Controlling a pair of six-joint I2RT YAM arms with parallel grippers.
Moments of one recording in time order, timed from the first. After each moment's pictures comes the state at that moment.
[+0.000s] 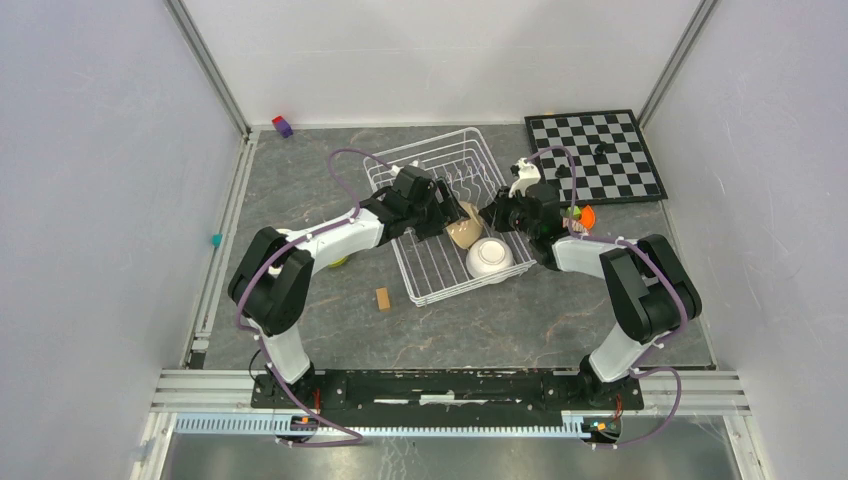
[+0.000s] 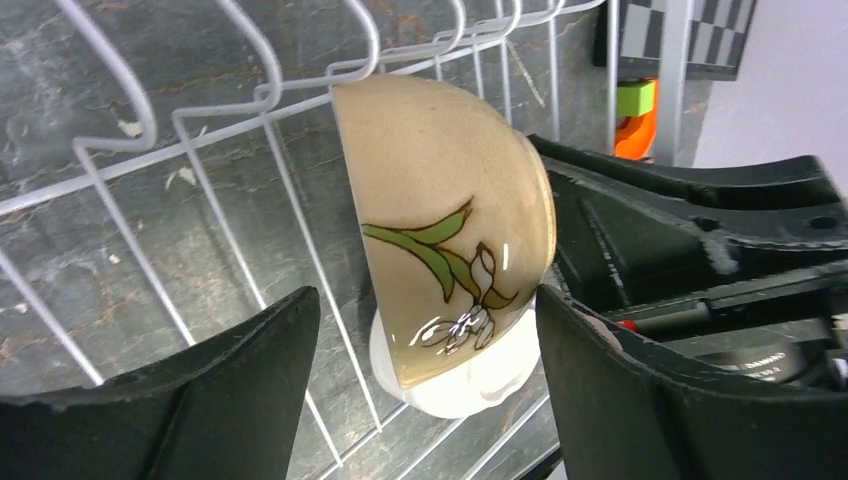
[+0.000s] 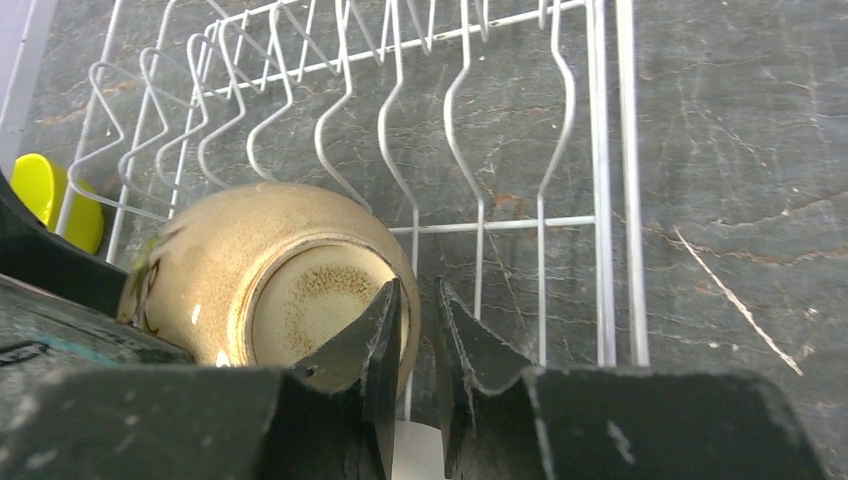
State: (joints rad) left arm -0.65 1.78 1.21 -0.14 0.09 -0.96; right arm 0.36 1.67 0.75 0.54 -0.22 0.36
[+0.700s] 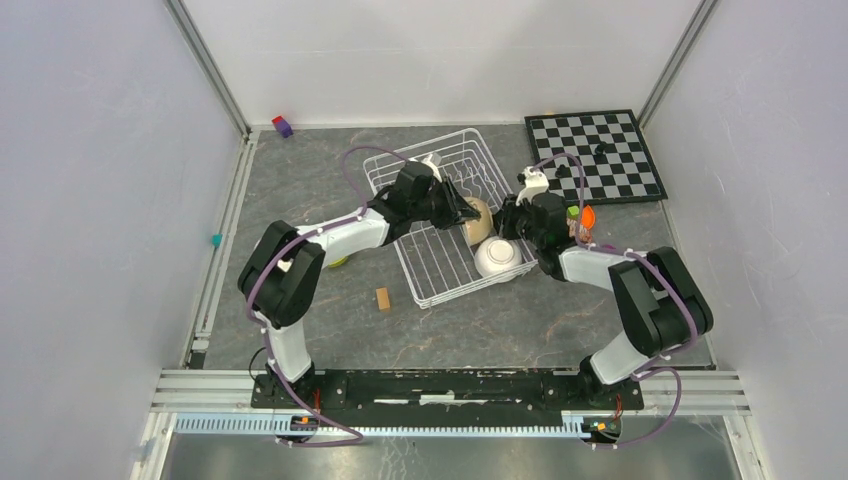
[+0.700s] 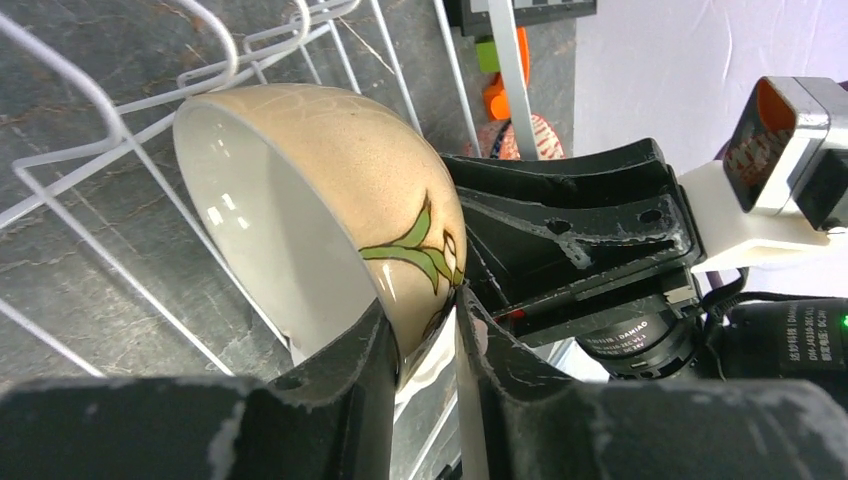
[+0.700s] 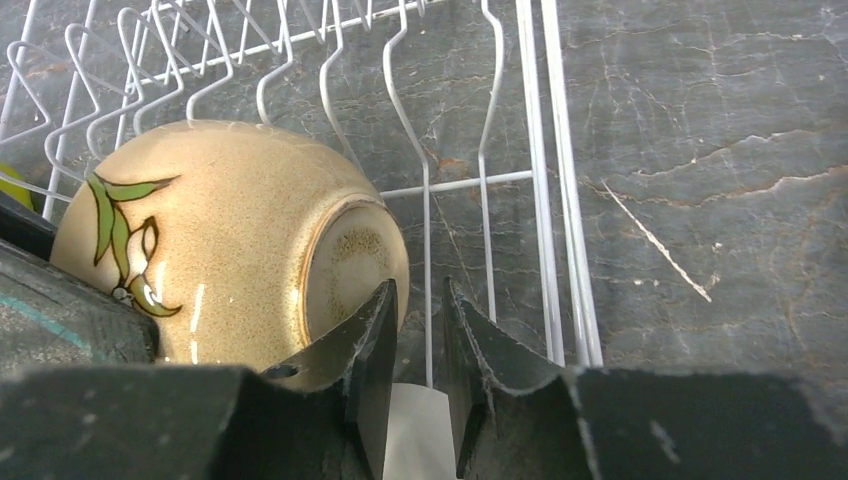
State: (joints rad) left arm -0.65 1.84 1.21 0.12 0.30 -0.97; right arm 0.36 1.60 0.66 0.53 -0.14 0.30
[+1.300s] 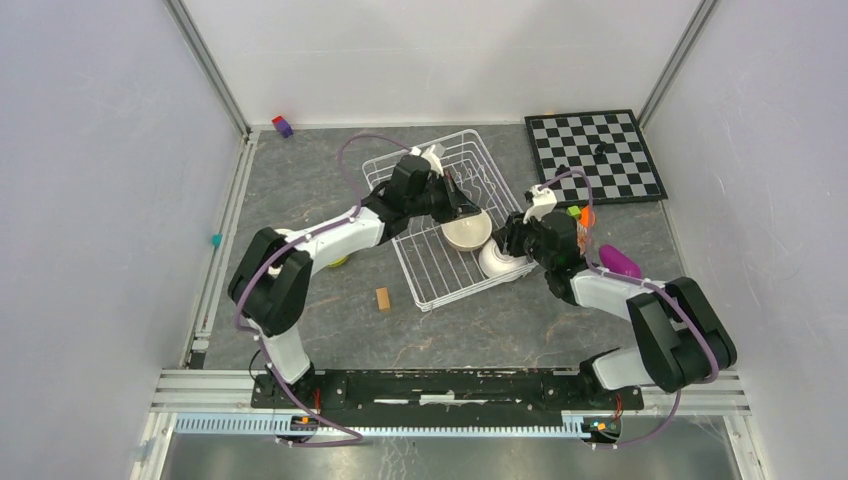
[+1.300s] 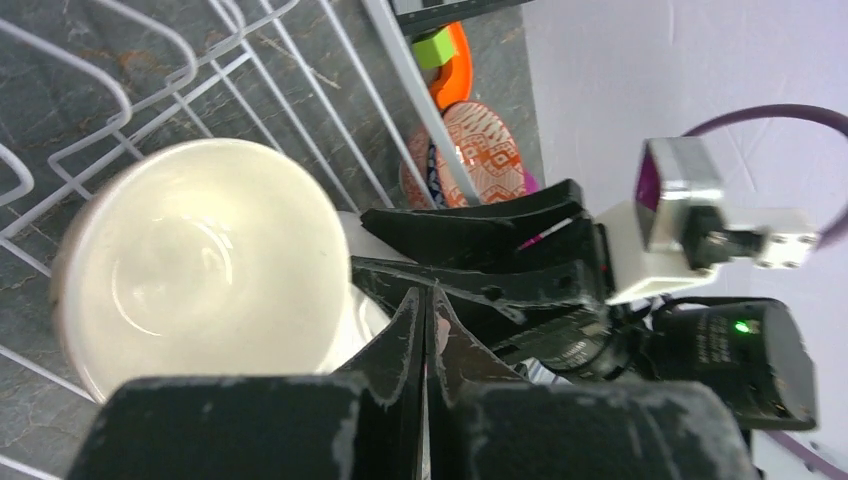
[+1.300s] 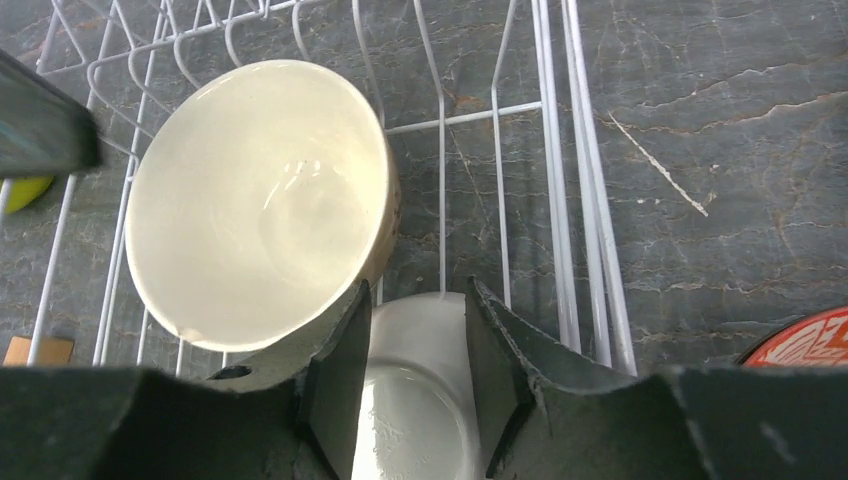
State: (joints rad) left arm -0.66 1.79 1.23 0.11 0.35 -0.90; right arm 0.37 1.41 0.49 0.55 -0.13 0.29
